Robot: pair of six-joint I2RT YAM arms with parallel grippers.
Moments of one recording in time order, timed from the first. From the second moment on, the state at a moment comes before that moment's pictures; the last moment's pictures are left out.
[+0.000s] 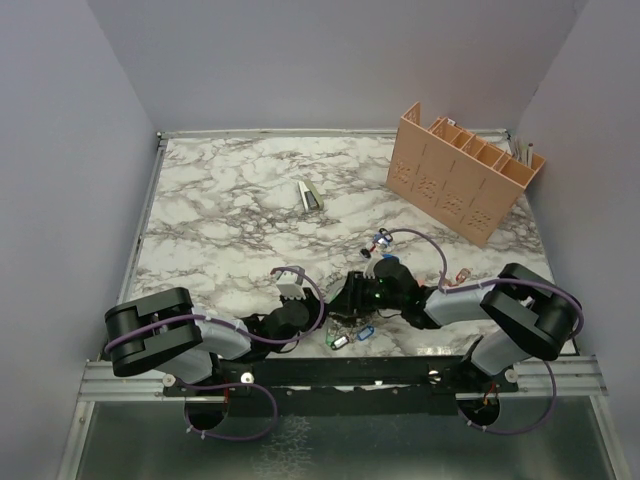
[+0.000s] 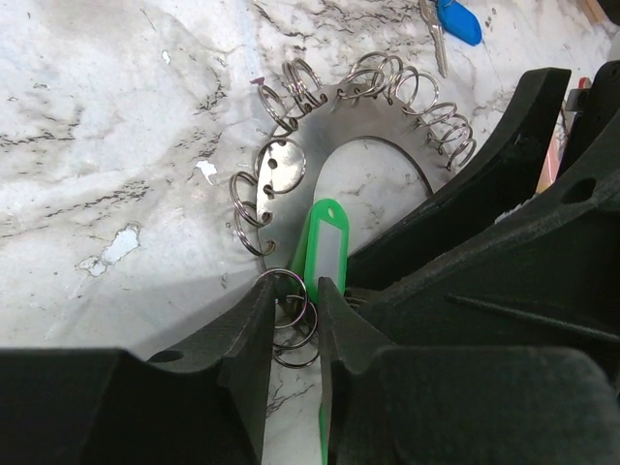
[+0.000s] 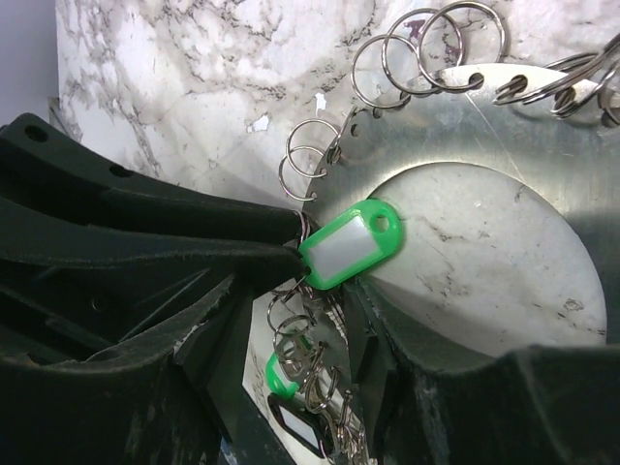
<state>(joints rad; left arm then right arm) -1.18 1.41 0.19 0.72 -0.50 -0.93 0.86 1.53 0.39 0.58 -0.26 0.84</state>
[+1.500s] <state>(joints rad) -1.17 0.89 0.08 0.76 -0.51 -0.60 0.81 1.12 0.43 0.36 -0.08 0.66</state>
